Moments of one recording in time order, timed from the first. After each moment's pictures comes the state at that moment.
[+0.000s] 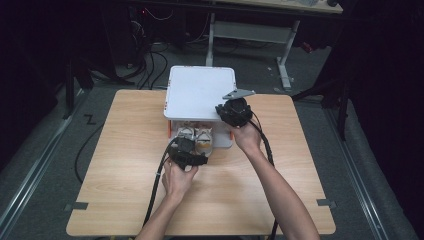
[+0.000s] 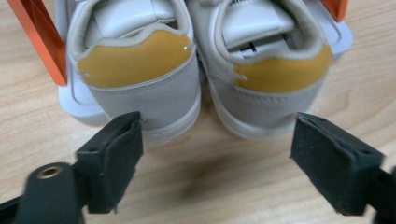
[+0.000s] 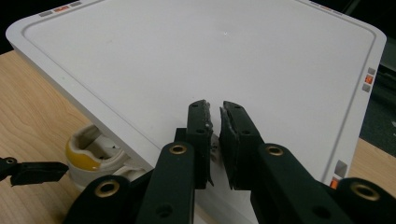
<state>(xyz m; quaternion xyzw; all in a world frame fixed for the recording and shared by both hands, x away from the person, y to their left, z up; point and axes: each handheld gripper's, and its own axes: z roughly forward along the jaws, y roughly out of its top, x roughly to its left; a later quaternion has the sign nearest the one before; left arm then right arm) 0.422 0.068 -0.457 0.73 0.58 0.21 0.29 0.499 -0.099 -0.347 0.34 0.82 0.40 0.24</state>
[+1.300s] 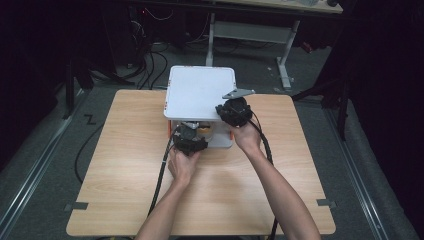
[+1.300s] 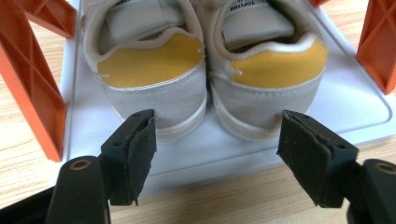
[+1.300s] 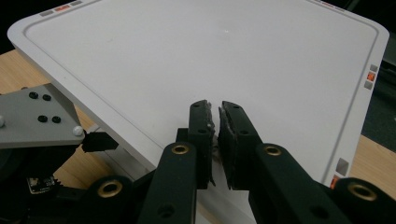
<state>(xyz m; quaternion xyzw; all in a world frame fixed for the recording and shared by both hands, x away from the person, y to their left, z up) 0.468 0.066 -0.470 0.70 0.59 0.24 0.32 0.500 -0.099 -0.345 0.34 0.82 0.40 0.23</state>
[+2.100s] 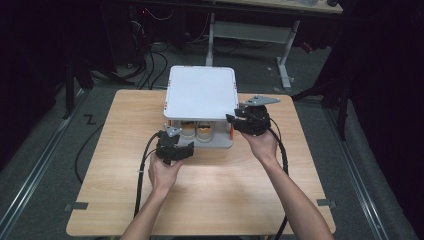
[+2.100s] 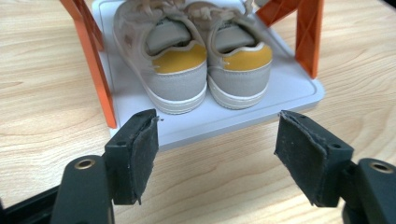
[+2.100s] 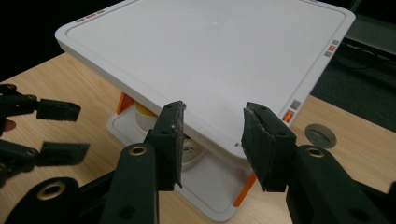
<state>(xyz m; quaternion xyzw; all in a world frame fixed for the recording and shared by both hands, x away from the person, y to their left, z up) 0.408 0.118 -0.426 0.71 0.54 0.22 0.39 0.466 -0.149 -0.336 0.35 0.80 0.44 0.21</state>
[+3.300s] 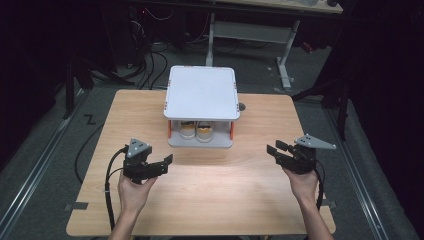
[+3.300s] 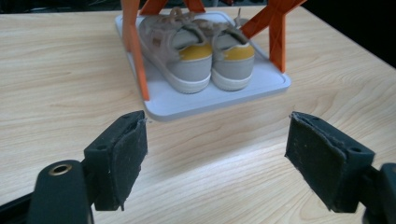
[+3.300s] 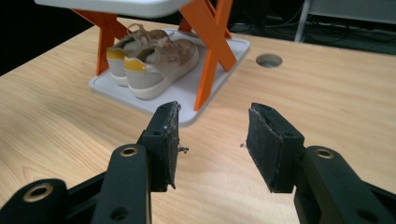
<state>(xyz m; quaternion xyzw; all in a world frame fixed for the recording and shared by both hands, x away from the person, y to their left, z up) 0.338 0.182 -0.408 0.70 0.52 0.21 0.44 0.389 -0.275 -0.394 0.43 0.74 0.47 0.20</state>
